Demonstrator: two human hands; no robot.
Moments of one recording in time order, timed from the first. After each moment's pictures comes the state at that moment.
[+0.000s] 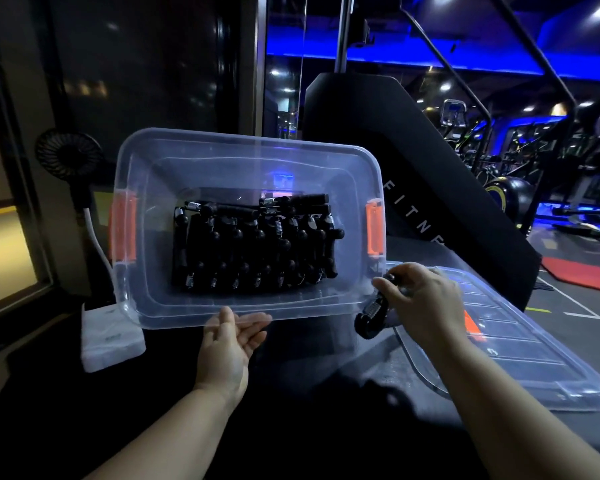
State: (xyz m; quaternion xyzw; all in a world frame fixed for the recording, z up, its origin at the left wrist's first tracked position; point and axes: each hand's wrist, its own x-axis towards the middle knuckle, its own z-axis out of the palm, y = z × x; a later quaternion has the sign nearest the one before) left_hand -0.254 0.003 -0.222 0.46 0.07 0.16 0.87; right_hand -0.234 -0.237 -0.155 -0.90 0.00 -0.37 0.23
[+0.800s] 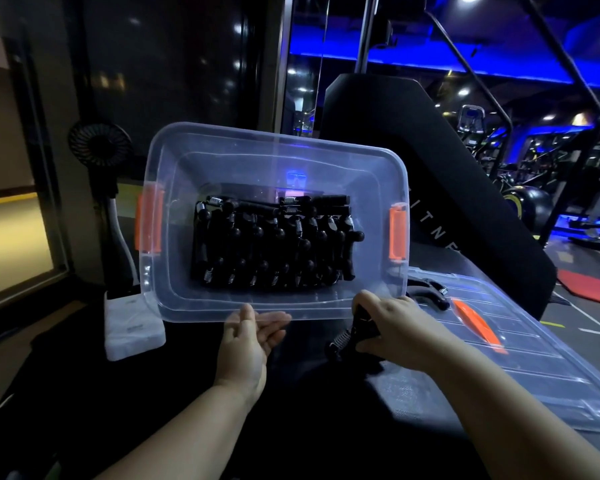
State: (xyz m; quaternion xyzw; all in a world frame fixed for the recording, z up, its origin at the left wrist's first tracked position) left_hand -0.251 0.008 -0.225 0.45 0.07 0.15 0.88; right_hand -0.235 -0.202 -0.160 -0.96 -0.24 -0.13 -0.02
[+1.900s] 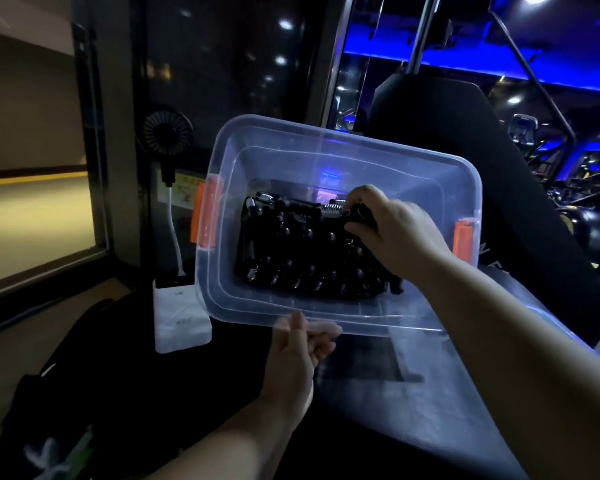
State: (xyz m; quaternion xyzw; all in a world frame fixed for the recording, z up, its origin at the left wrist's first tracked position) left_hand -0.241 0.015 -0.237 0.46 0.03 0.14 0.88; right_hand -0.186 -0.097 -0.068 -0.86 -0.34 -0.37 0.08
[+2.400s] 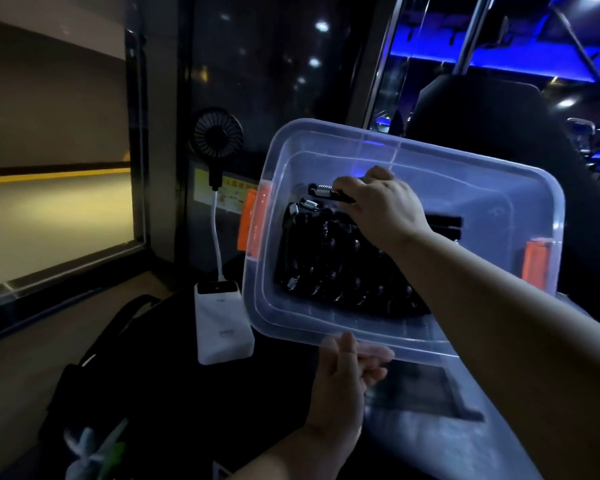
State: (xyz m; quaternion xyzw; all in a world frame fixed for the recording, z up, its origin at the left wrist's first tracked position) left_hand -0.243 0.018 -0.235 0.46 0.03 0.13 0.88; right_hand -0.118 -0.006 -0.057 -0.85 -0.36 -0.38 0.01
